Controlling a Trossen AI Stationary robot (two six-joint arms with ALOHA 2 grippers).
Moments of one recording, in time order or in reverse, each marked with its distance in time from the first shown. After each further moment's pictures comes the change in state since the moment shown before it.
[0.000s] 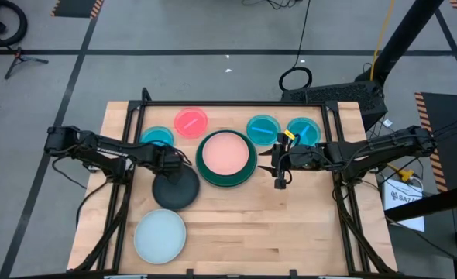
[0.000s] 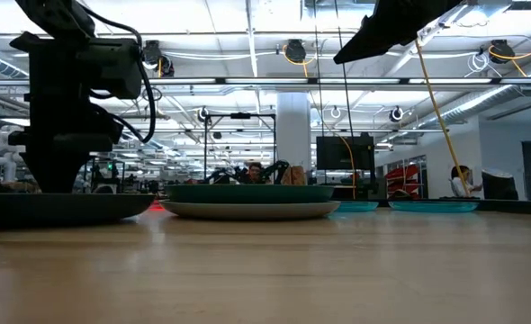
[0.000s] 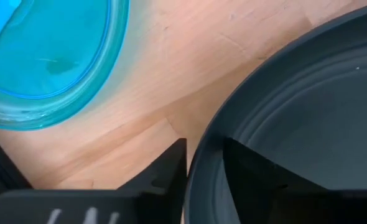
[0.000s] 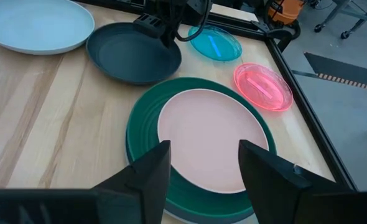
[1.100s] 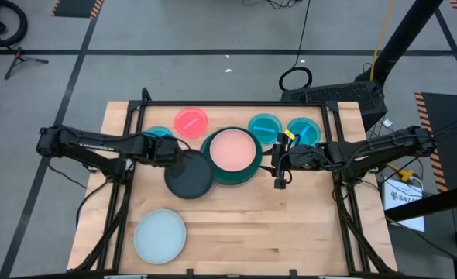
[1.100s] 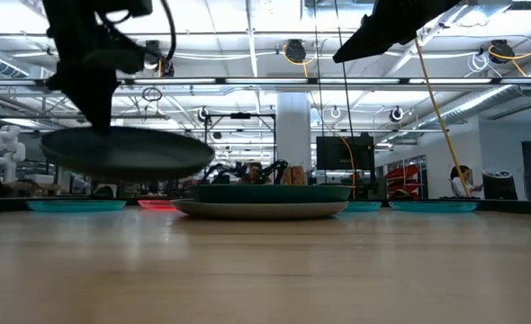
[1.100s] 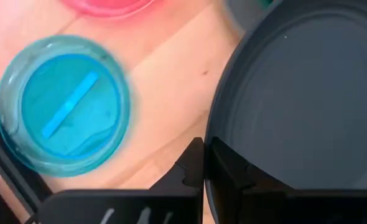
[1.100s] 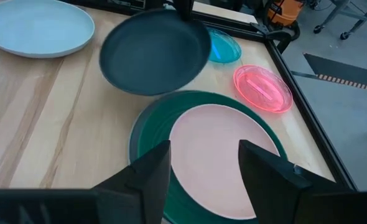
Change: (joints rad) left arm -0.056 -0.116 0.304 -0.208 -0.143 0.091; right arm 0.000 0.000 0.000 0.008 0.000 0.003
